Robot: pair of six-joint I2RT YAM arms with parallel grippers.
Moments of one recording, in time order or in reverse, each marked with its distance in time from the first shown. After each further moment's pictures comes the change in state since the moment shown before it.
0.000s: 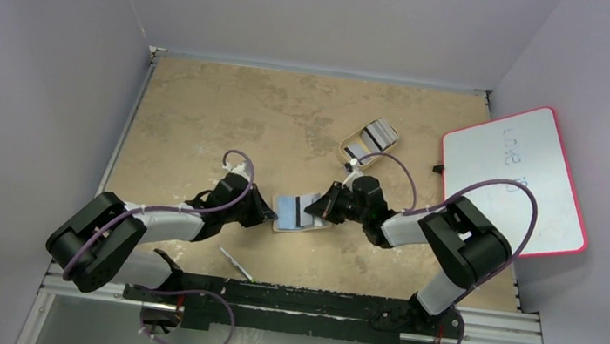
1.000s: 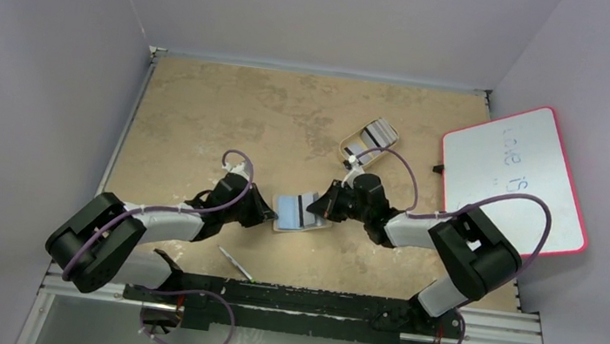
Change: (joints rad) left arm 0.000 -0.004 0.000 0.000 0.003 -0.018; right arm 0.006 -0.086 0.023 -0.113 0.022 -0.119
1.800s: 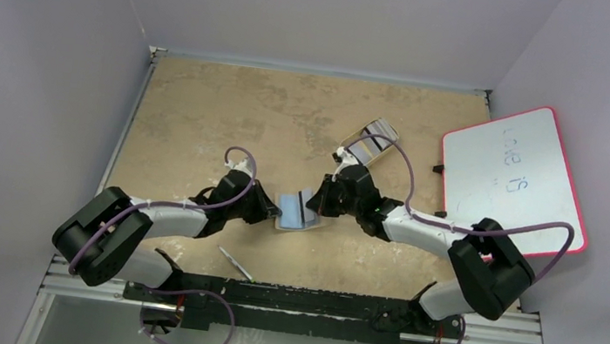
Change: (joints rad) left arm 0.000 0.048 0.034 0.033 0.005 -0.027; right arm 0.100 -0.116 0.180 -0.394 0.203 -0.110
